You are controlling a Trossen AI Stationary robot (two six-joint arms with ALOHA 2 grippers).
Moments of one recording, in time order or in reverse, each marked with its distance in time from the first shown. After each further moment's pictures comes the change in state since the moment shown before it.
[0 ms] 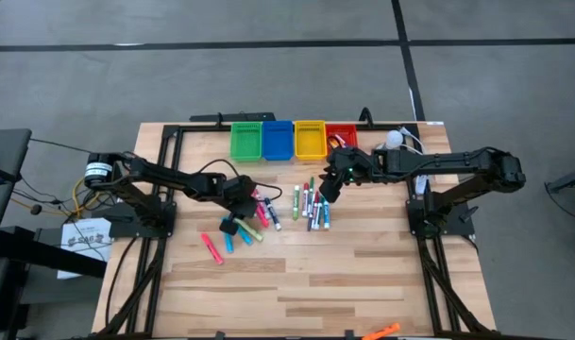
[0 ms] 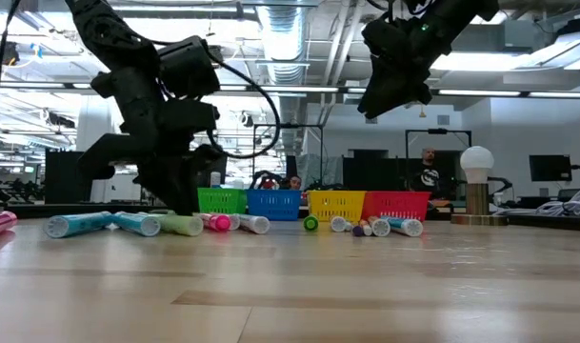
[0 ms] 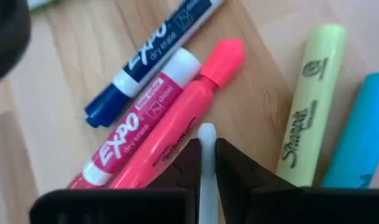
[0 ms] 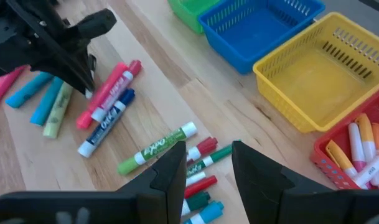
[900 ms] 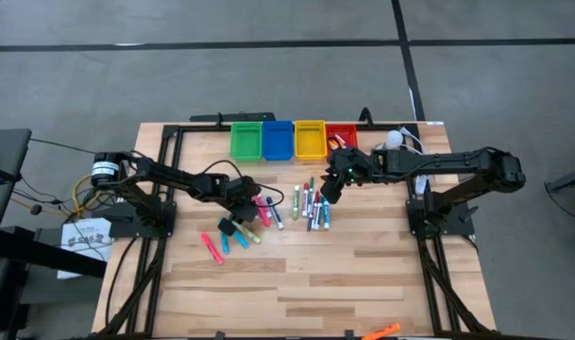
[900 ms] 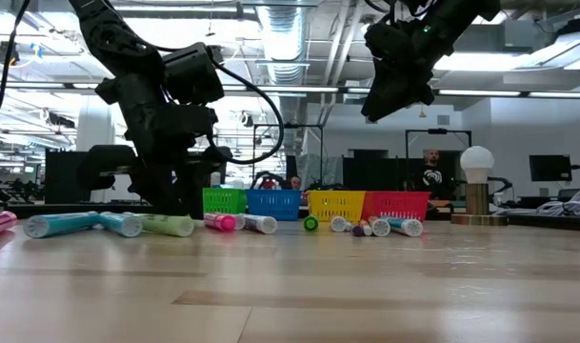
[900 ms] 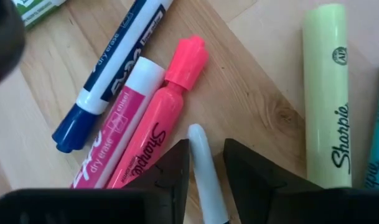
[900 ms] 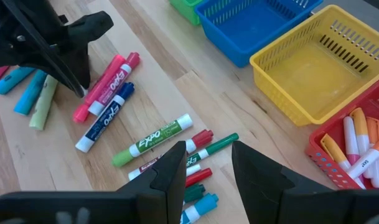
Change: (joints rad) left arm 0.000 0.064 0.006 0.027 0.048 0.188; right arm 0.000 0.000 0.000 -0.035 0.002 -0.008
